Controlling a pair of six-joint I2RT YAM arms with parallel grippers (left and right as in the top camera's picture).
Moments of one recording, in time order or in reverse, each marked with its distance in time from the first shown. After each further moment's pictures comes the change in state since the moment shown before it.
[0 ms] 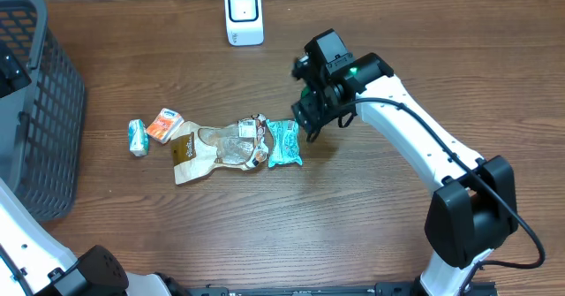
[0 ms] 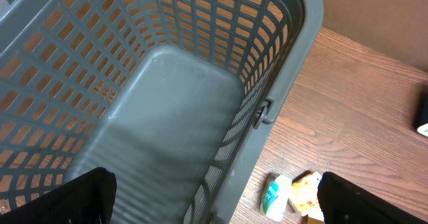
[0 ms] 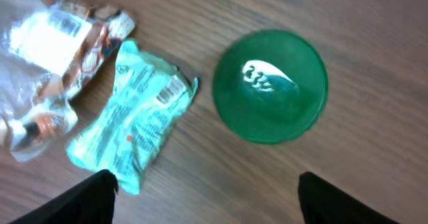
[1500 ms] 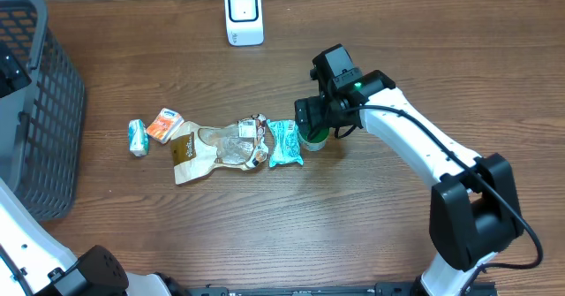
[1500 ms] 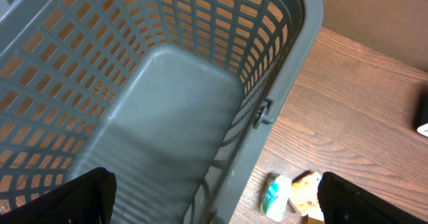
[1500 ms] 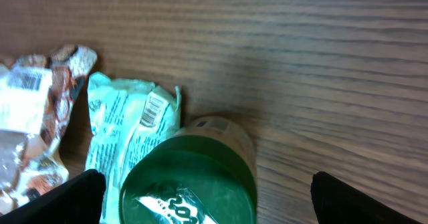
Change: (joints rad) left arm 0.000 0.000 0.000 0.000 0.000 0.000; right arm -0.018 -0.019 -0.183 0.192 -0.026 0.322
